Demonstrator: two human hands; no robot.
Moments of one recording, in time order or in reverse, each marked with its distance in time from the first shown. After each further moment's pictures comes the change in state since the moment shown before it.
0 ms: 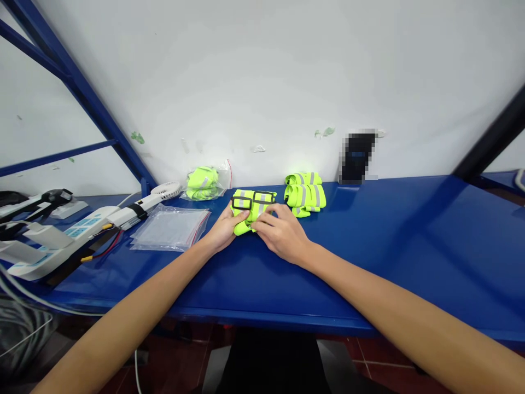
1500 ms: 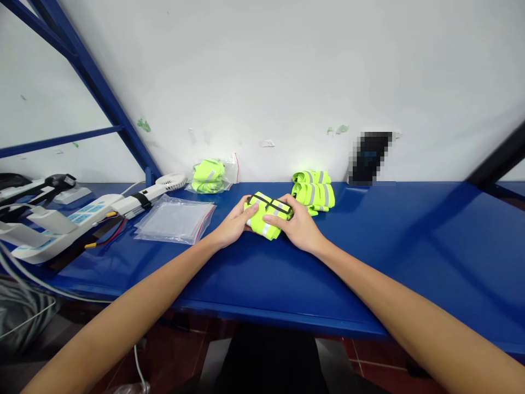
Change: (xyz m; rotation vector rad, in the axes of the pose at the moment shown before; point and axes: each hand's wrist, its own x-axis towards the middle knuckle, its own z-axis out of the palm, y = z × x) left_hand -0.008 0.006 0.001 0.266 -0.096 -0.093; right_hand 0.009 0.006 -0.007 0.752 -0.069 0.837
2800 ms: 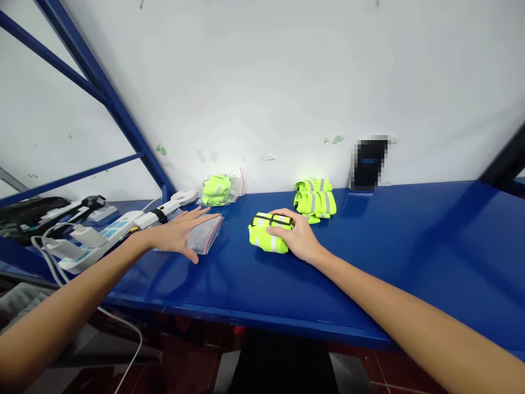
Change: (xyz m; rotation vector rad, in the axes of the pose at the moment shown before) left_hand -0.068 0.097 -0.137 1.522 -0.356 -0.133; right_hand -0.006 -0.008 0.005 0.172 0.004 0.089
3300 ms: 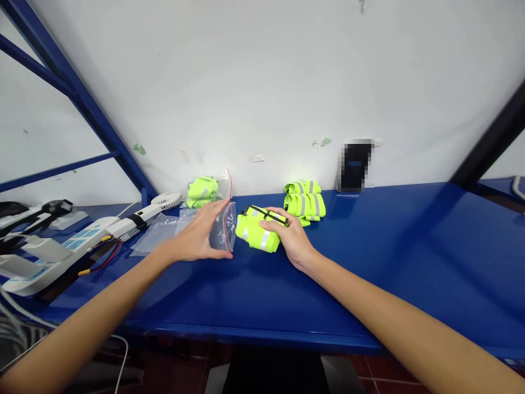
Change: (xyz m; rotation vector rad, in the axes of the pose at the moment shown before) left_hand 0.063 0.058 0.023 -0.031 0.508 0.328; right_hand 0.004 0.000 0.008 0.550 0.126 0.248
